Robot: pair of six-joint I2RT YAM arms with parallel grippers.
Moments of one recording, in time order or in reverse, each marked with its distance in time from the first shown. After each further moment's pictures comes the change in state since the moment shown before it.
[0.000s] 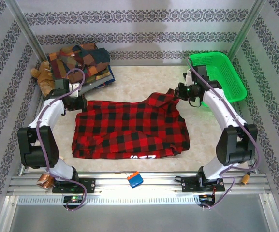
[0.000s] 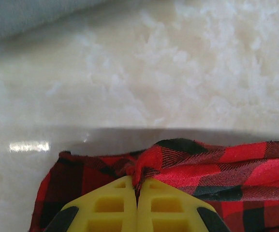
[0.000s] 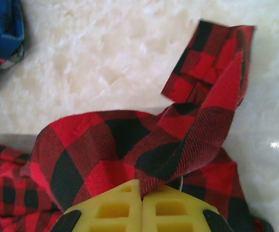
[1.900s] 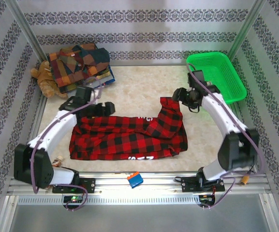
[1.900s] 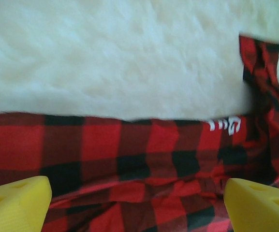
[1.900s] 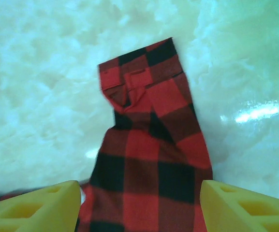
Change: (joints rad) left arm -0.387 -0.168 -0.105 -0.002 -0.034 -0.328; right arm 0.051 0.021 -0.032 -0.053 0.266 0.170
